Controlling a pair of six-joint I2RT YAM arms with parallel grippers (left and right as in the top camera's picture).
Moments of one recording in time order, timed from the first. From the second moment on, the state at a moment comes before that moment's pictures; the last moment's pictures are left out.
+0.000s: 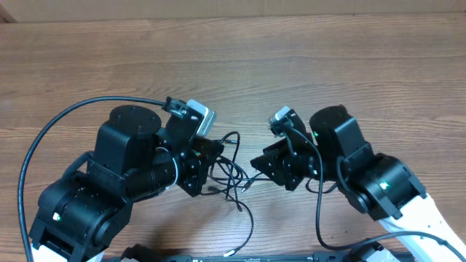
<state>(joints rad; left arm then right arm) -0.51 1.04 1.49 -1.13 0.37 -0.17 0.60 1.08 1.10 -0.80 -0.48 0.14</state>
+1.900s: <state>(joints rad) -0.49 1.13 1.50 -1.52 -0.47 -0.92 0.74 0.60 1.38 -0.70 0.02 0.27</state>
